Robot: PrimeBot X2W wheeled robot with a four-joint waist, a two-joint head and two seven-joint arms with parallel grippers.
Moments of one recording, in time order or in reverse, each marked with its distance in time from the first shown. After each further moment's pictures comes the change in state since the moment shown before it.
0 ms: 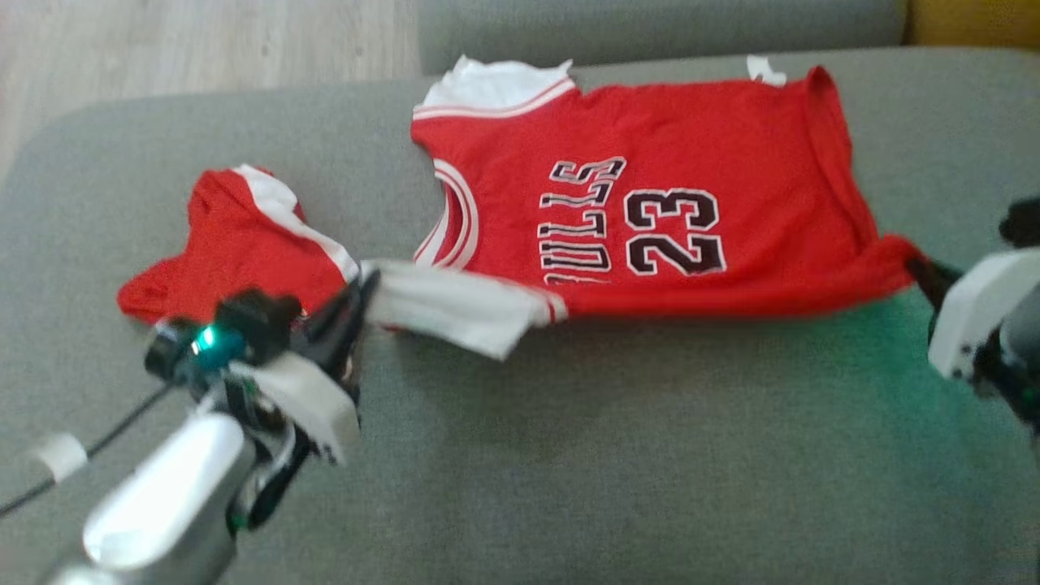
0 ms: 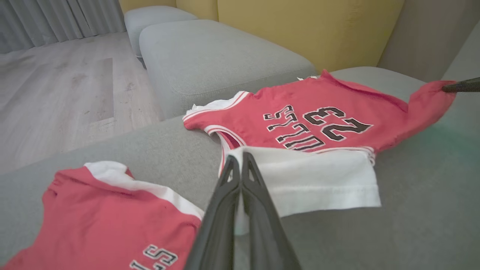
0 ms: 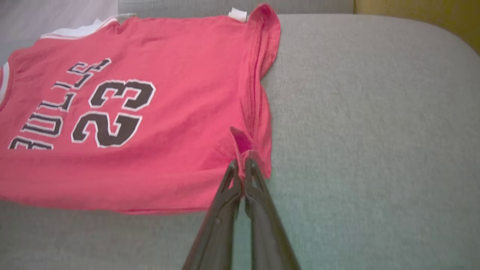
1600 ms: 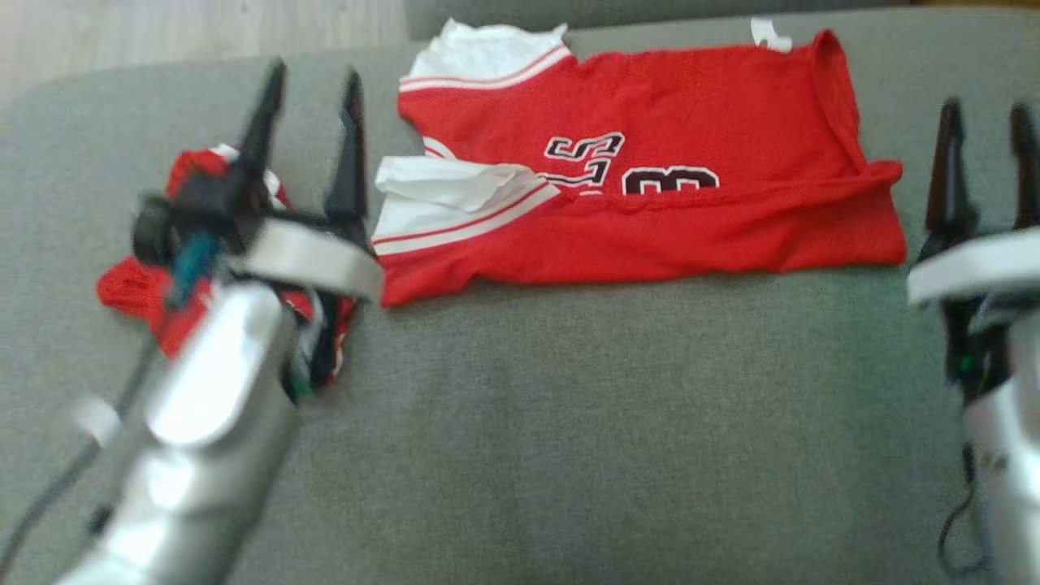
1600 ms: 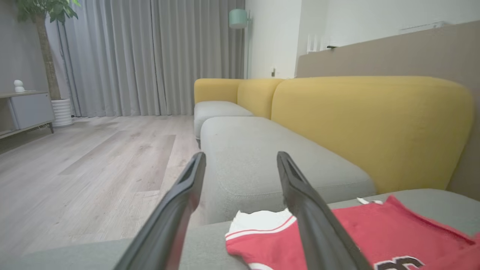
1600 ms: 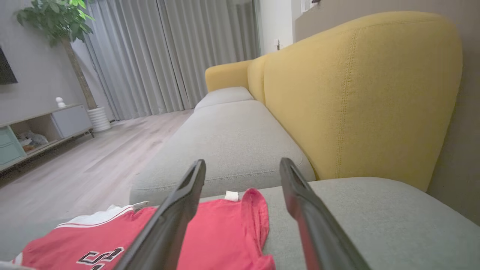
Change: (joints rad) left arm -0.289 -0.253 0.173 0.341 0.065 0.072 -0.331; right arm -0.116 0.244 -0.258 0.067 -0.248 0.000 -0.690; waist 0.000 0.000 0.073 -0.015
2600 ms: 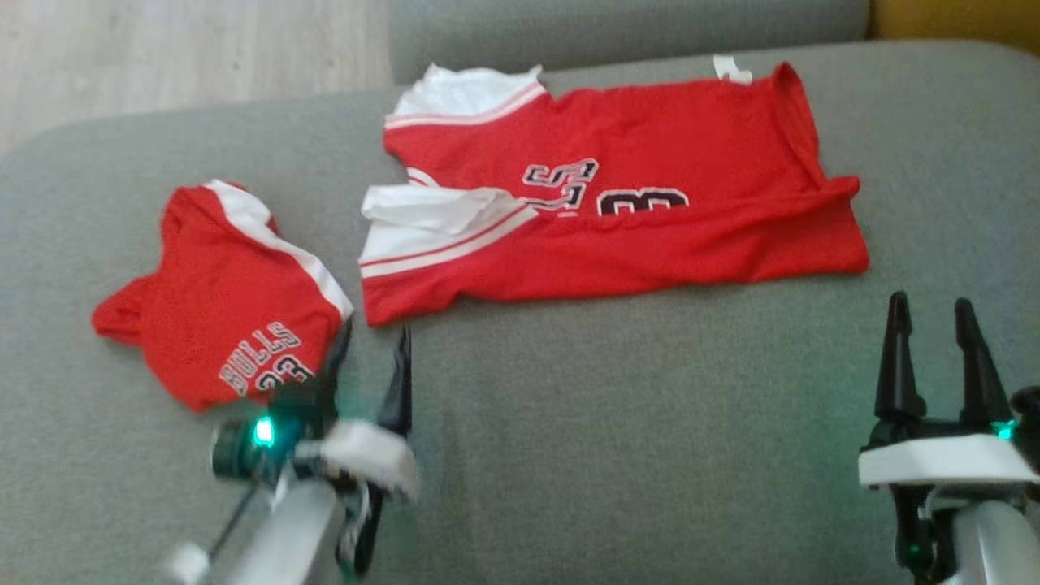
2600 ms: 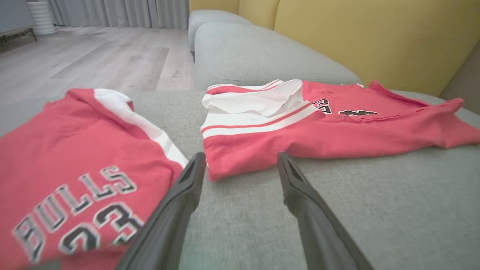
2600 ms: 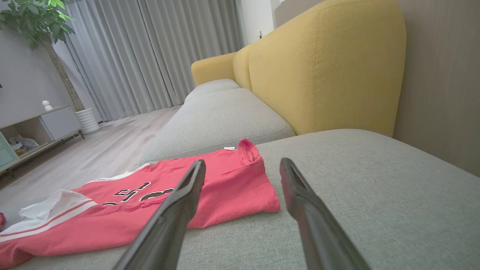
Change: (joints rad) left arm 0.427 -0.175 0.176 0.080 0.235 -0.056 0.050; right arm 0.509 0.220 -0.129 -0.381 -0.126 0.000 -0.030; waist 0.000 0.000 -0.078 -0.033
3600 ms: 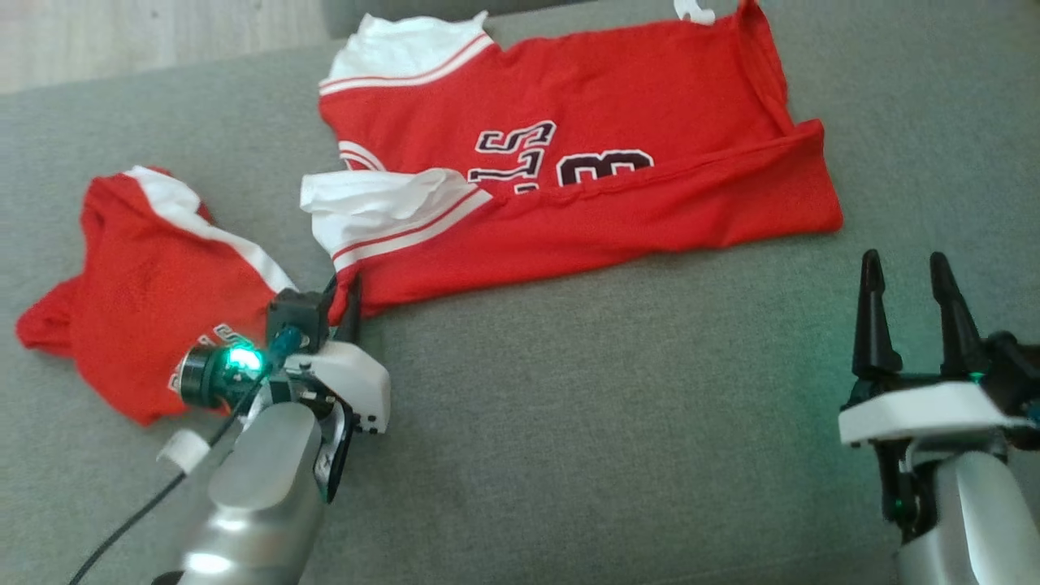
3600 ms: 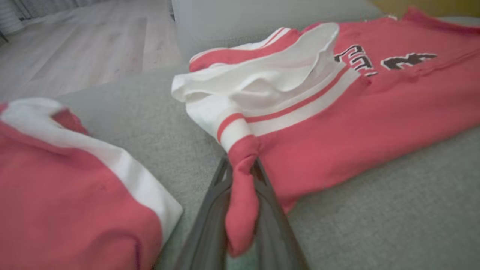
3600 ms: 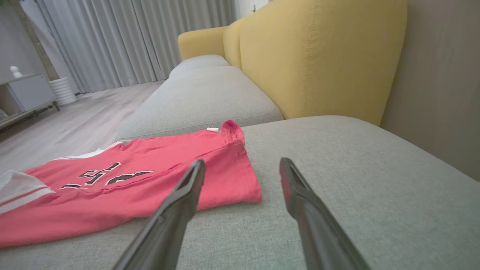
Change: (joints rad) left arm -0.275 0.024 -0.049 0.314 0.041 0.008 0.086; right arm -0.100 0.000 0.029 0.038 -0.063 0.000 0.030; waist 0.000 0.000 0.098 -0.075
